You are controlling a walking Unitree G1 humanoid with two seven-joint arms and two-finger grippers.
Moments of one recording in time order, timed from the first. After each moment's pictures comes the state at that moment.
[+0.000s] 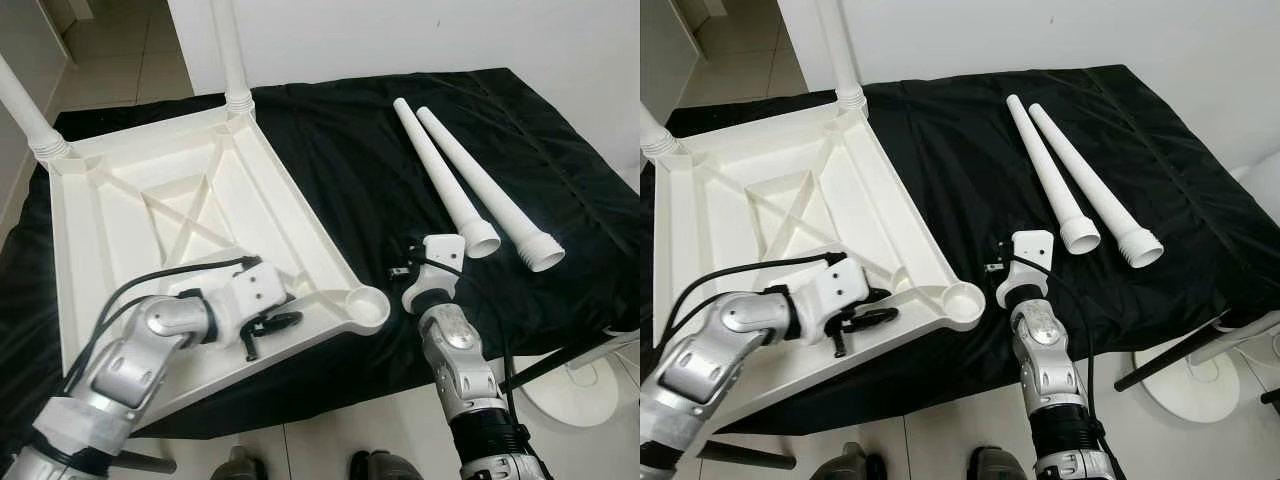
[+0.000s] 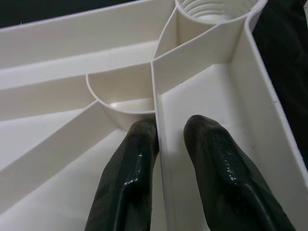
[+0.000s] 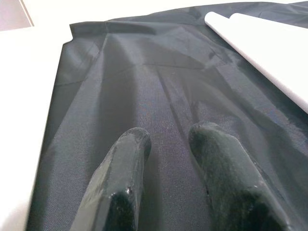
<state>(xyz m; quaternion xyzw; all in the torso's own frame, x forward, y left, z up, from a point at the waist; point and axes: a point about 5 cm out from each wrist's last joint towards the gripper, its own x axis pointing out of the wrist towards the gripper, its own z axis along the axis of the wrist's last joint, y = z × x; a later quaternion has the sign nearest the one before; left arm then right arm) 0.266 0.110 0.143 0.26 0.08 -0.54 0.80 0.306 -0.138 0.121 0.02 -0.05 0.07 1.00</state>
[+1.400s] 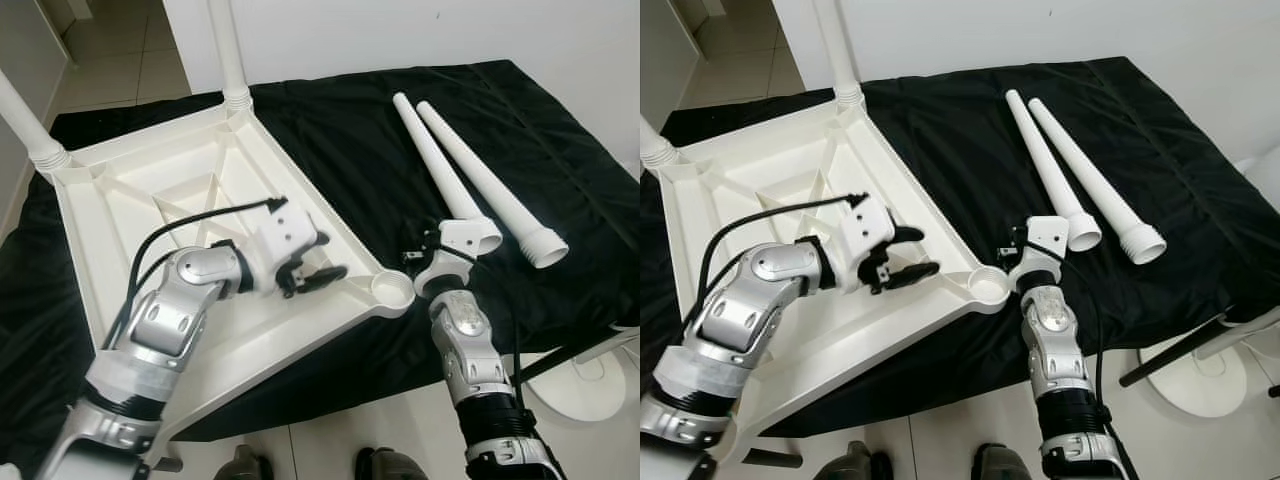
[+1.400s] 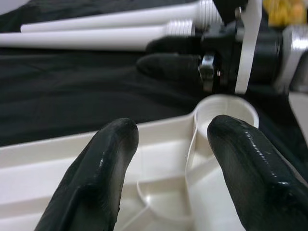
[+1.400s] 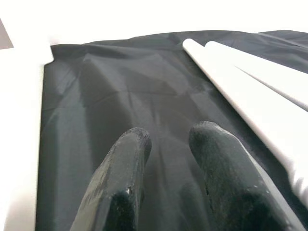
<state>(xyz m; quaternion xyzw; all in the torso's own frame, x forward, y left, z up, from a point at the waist) 0.293 0.078 0.199 0.16 -0.03 -0.53 0.83 0.318 -0.156 0.139 0.00 -0.10 0.03 0.99</state>
